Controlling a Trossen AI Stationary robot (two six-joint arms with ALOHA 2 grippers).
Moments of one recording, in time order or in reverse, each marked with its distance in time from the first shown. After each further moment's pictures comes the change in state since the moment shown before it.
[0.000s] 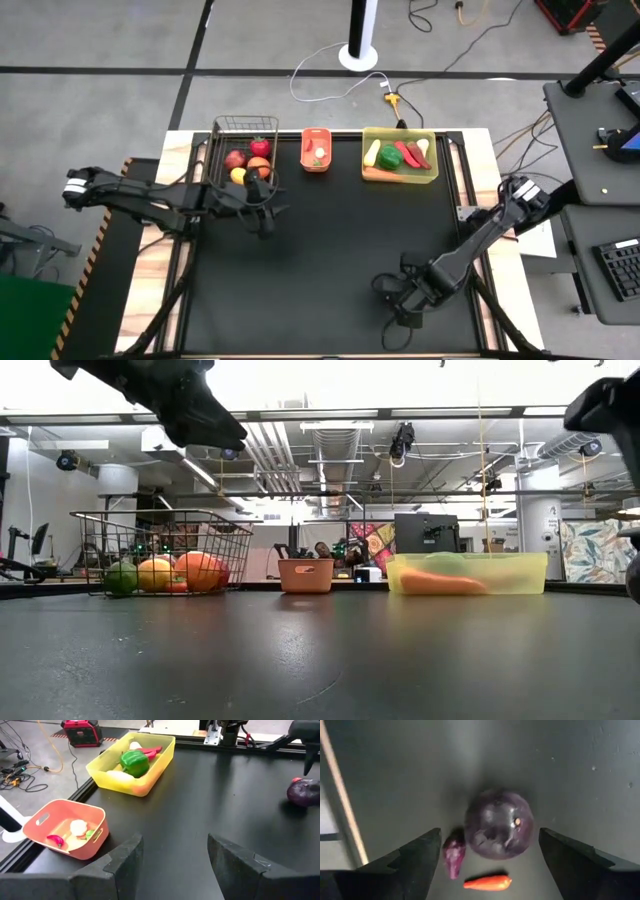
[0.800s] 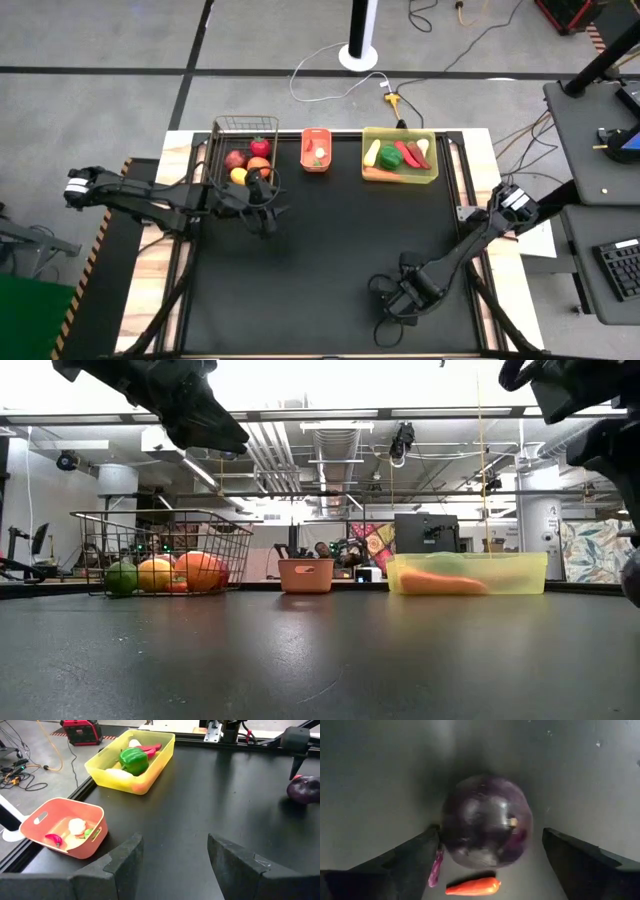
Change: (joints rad) left arm 0.000 0.020 0.000 0.008 0.001 0.000; right arm -0.023 0.111 -0.005 -0.037 -0.026 0.013
